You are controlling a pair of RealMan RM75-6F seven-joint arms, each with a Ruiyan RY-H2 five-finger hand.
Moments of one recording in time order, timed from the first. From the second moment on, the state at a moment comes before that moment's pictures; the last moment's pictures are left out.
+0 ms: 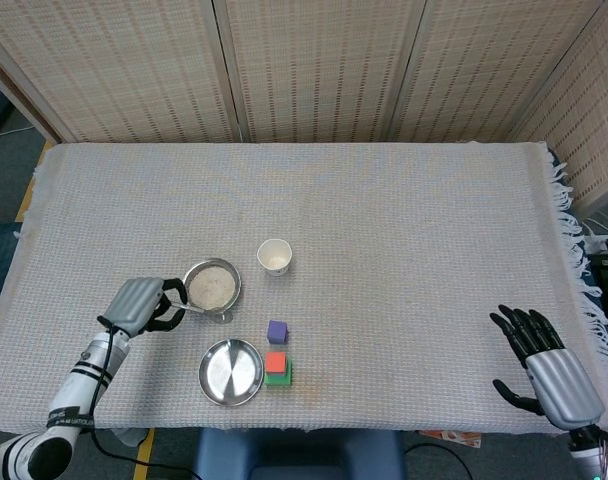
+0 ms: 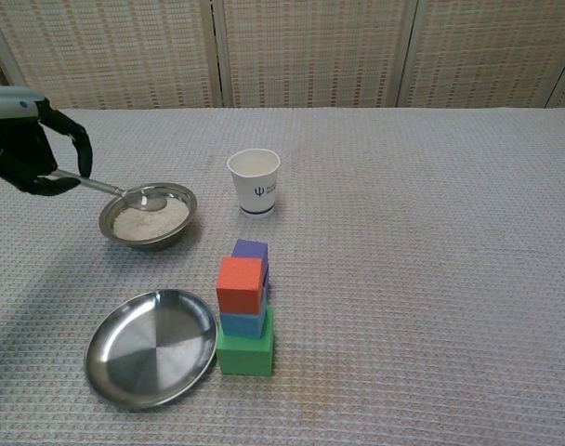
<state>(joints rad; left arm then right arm) -0.60 -1.14 -0.18 -1.95 0.92 0.98 0.27 0.05 -0.98 -0.07 -1.78 -1.72 1.47 0.01</state>
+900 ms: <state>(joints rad) -0.61 -1.36 -0.03 -1.85 0.91 1.03 0.44 0.03 -0.97 -0.08 -1.78 -1.76 1.52 0.03</state>
